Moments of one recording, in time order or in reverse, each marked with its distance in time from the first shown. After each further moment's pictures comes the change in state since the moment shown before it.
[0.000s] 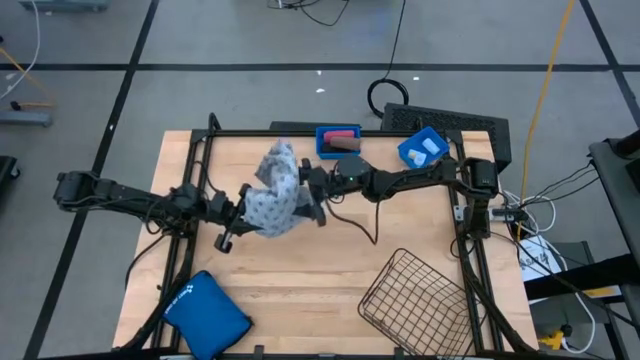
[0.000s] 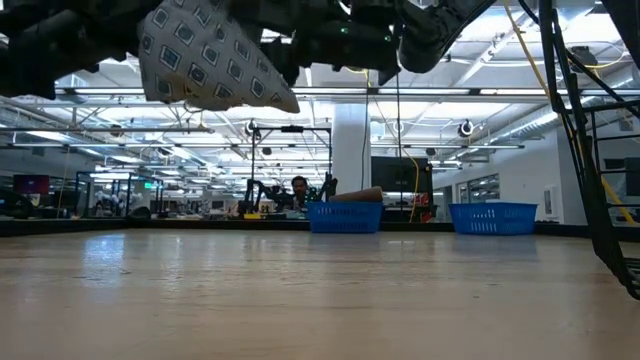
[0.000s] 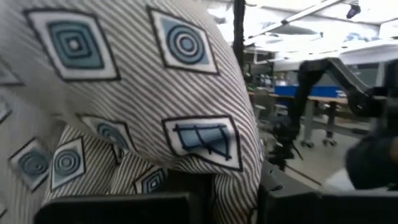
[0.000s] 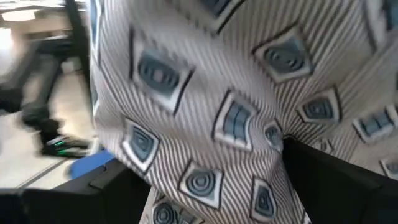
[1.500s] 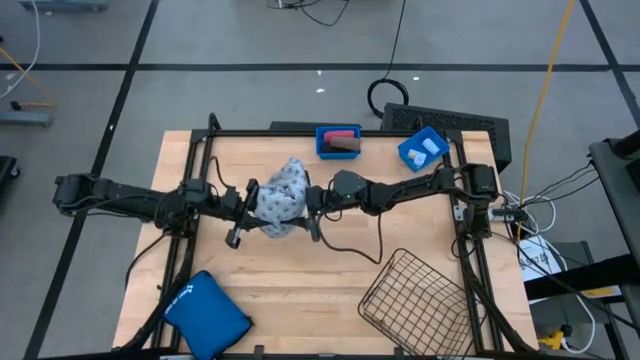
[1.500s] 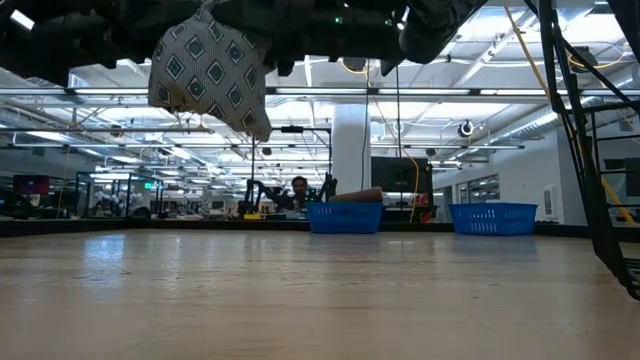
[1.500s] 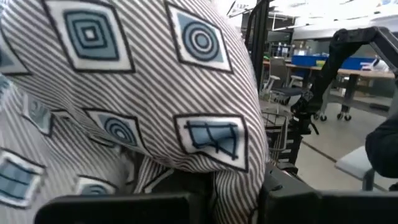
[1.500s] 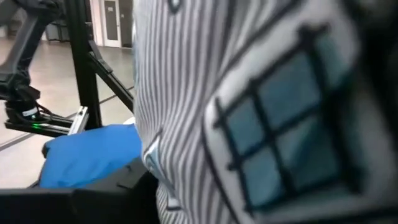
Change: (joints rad) left arm 0.067 0.016 0.126 -0.261 -0.005 0.013; right arm 0.101 0.019 0.011 -0.036 0.165 -0.174
